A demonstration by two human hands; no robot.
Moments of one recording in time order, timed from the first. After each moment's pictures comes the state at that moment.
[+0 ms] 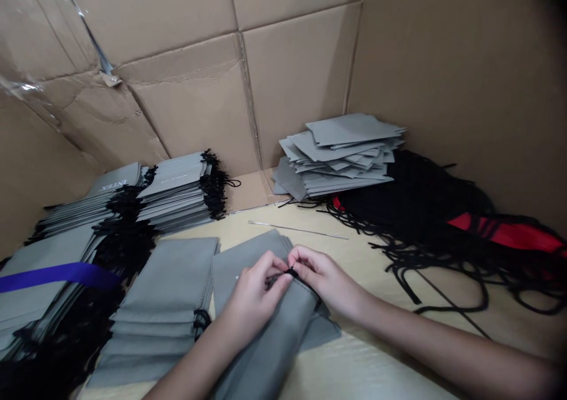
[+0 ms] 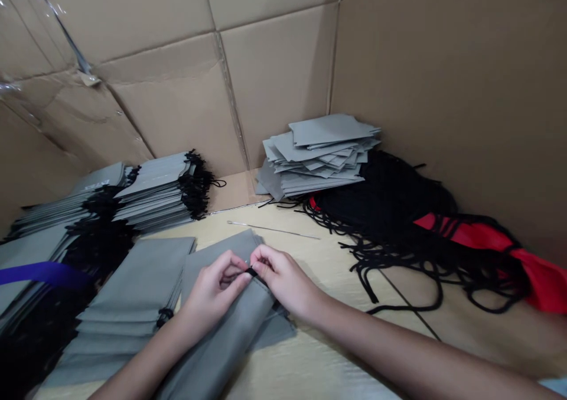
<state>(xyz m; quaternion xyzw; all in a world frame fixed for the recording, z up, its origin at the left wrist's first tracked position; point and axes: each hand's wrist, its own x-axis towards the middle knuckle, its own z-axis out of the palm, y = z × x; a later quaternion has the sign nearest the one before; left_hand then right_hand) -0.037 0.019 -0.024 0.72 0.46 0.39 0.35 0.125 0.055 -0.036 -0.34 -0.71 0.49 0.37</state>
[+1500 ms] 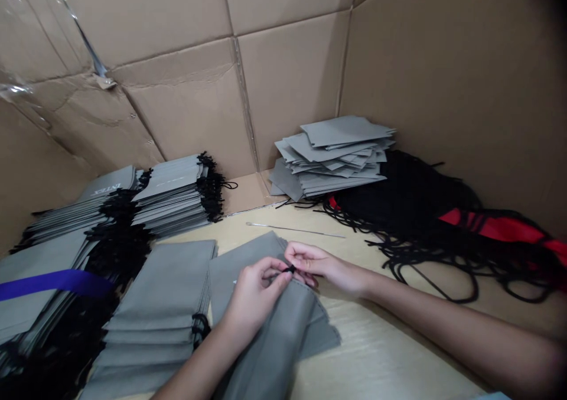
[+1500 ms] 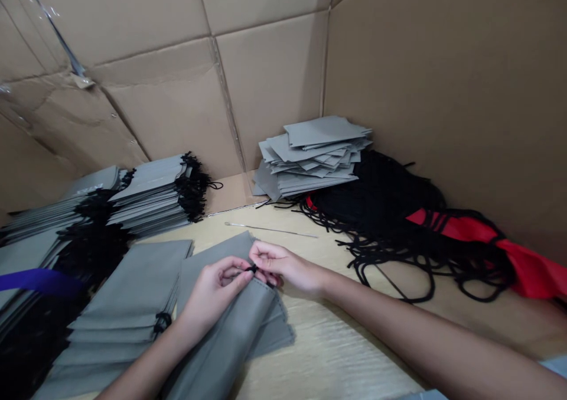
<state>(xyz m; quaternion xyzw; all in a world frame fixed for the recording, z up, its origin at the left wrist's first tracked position) -0.036 0.027 -0.034 0.64 0.47 0.41 0.45 0.136 0.079 -0.038 -0.21 -0.68 0.65 0.25</state>
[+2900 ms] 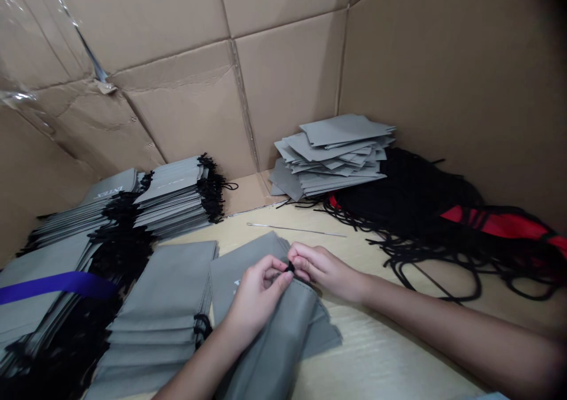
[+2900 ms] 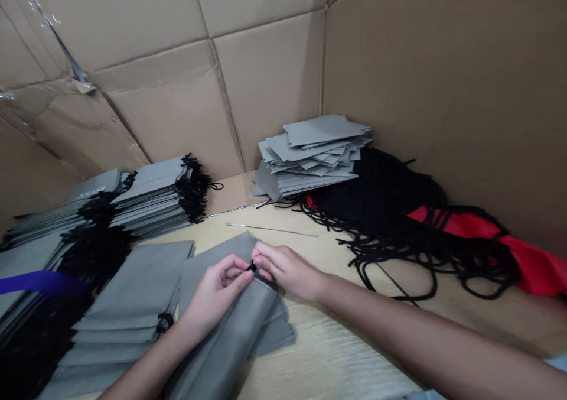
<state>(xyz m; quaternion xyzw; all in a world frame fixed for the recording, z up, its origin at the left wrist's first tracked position) -0.033 0.025 -0.034 0.60 0.45 0.43 0.51 0.136 0.075 -0.040 -0.27 -0.81 0.43 0.30</state>
